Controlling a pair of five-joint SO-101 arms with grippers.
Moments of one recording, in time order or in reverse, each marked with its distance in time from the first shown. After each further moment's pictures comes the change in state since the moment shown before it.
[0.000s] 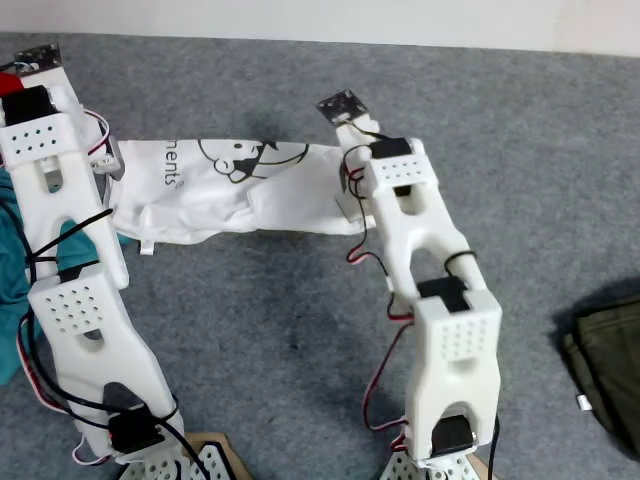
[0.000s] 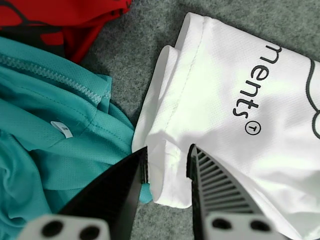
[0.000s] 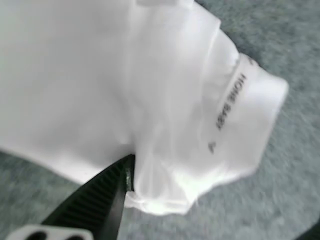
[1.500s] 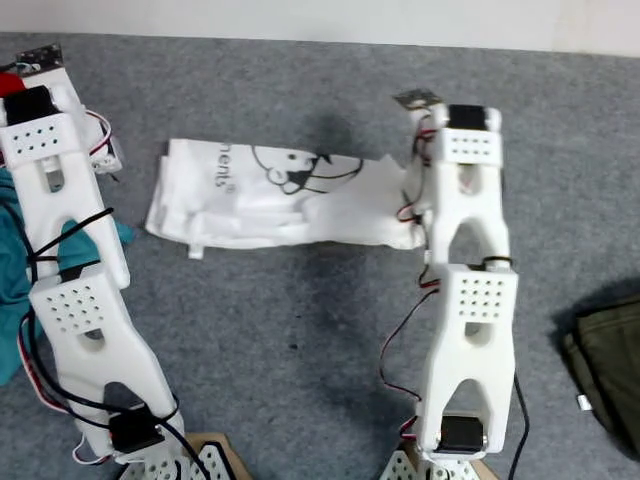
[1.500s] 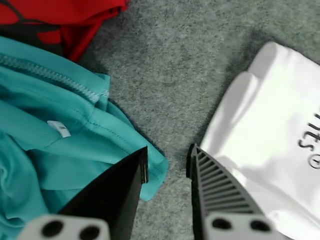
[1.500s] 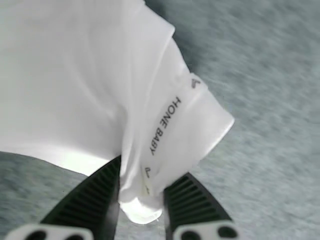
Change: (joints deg) left arm 0.7 0.0 0.3 0.0 0.0; right arm 16.5 18.5 -39.7 36.5 7.3
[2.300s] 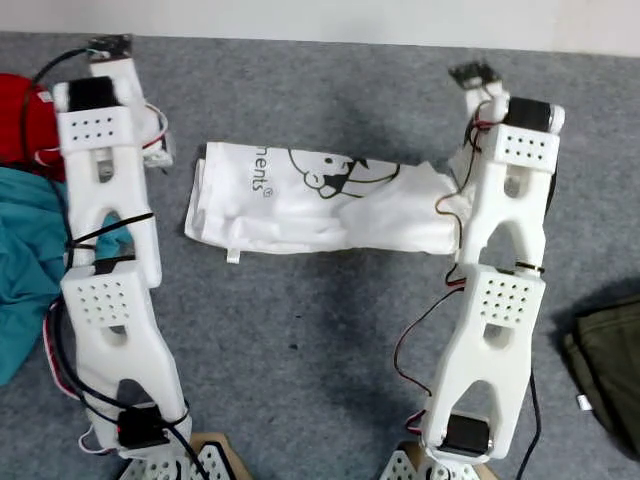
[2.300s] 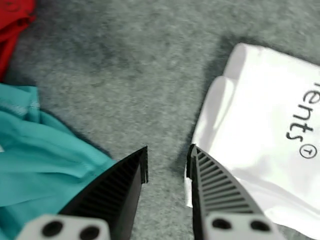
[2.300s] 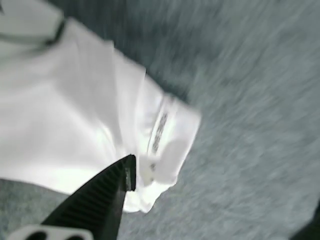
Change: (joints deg) left arm 9.7 0.3 0.4 0.0 0.0; right arm 6.6 -0.1 -13.8 0.1 5.2
